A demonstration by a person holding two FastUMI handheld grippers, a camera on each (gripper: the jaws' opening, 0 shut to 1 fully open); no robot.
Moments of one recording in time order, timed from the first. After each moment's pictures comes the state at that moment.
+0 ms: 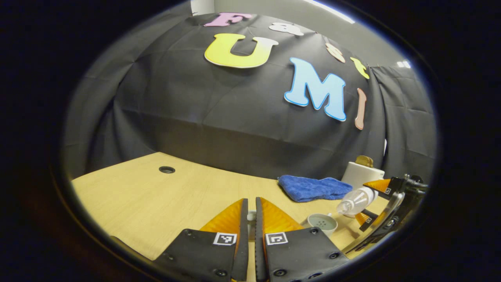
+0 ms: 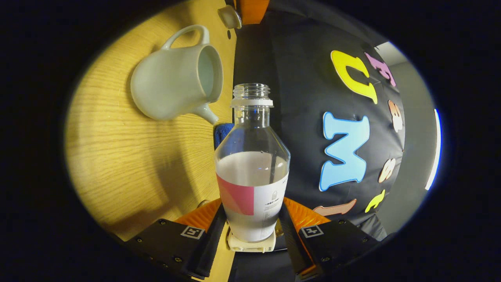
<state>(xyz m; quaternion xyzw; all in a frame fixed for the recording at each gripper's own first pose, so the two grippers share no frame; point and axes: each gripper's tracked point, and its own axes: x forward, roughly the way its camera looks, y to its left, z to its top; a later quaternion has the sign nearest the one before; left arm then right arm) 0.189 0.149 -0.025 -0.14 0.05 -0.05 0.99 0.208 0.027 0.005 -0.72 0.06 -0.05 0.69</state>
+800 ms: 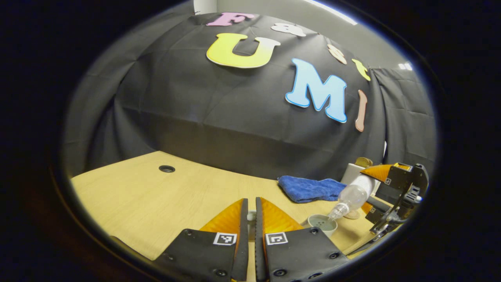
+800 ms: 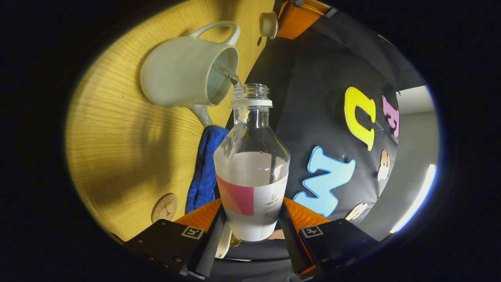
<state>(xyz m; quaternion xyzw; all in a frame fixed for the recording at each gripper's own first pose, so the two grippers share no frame) 0.190 0.150 -0.026 -0.15 0.05 -0.05 0.99 0.218 0.051 0.054 -0.82 -0.01 -0.05 0.56</state>
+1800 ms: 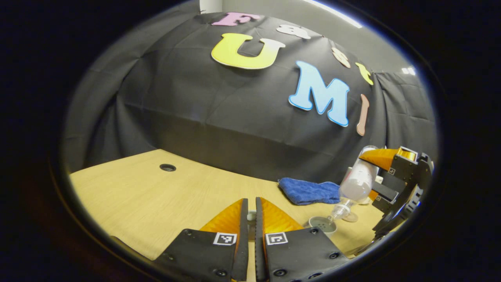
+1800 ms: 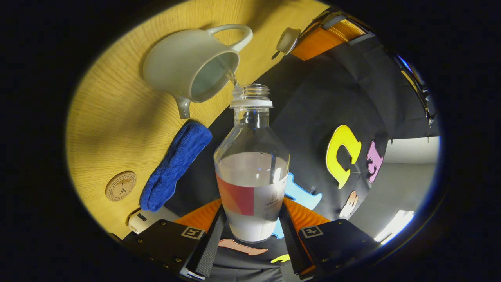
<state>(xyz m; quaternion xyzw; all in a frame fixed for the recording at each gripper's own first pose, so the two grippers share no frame) 0.190 0.152 -0.024 -0.16 0.04 -0.04 0.98 0.220 0.091 0.094 -0.90 -0.08 -0.05 0.43</state>
